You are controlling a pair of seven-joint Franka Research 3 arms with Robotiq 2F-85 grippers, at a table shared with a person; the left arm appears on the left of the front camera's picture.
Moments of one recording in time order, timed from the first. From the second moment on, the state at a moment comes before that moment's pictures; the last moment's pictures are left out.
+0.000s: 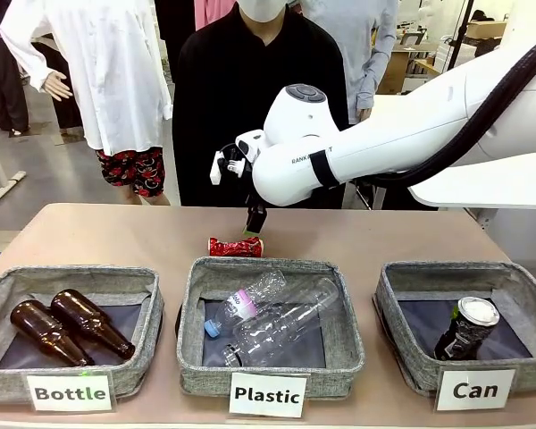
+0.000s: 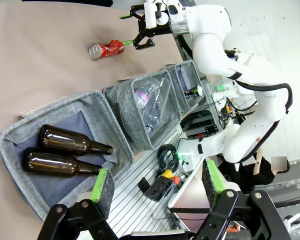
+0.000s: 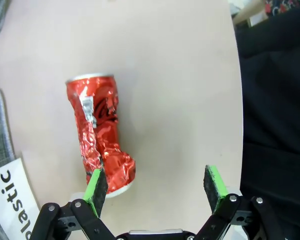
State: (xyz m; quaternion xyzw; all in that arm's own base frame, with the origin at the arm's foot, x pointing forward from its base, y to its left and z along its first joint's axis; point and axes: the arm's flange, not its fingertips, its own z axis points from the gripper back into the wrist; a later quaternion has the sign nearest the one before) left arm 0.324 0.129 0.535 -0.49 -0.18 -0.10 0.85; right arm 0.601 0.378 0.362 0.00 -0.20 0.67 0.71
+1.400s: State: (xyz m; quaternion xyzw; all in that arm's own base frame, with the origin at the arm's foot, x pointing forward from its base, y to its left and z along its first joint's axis) left arm 0.324 0.129 0.535 -0.49 -0.18 -0.10 0.85; right arm 0.627 0.381 0.302 0.06 -0.14 0.67 0.73
